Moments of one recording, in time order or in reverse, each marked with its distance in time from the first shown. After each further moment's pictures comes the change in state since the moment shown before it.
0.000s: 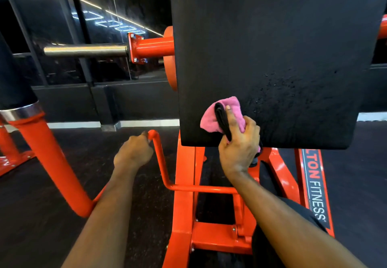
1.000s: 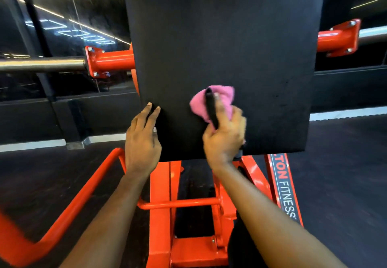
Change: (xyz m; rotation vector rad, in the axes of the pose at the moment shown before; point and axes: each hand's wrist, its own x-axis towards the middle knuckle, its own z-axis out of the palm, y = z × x) left_hand 0.016 0.102 0.029 -0.280 0.594 0.562; right_hand 0.062 0.009 -0.024 -0.017 0.057 0.123
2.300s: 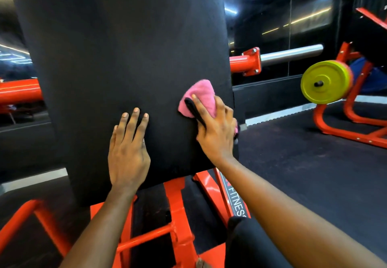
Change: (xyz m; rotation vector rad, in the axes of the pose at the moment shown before) left_hand 0.036 0.105 0.065 0.047 0.004 0.211; right_hand 0.096 0.102 -0.074 -0.373 -0.041 -0.221
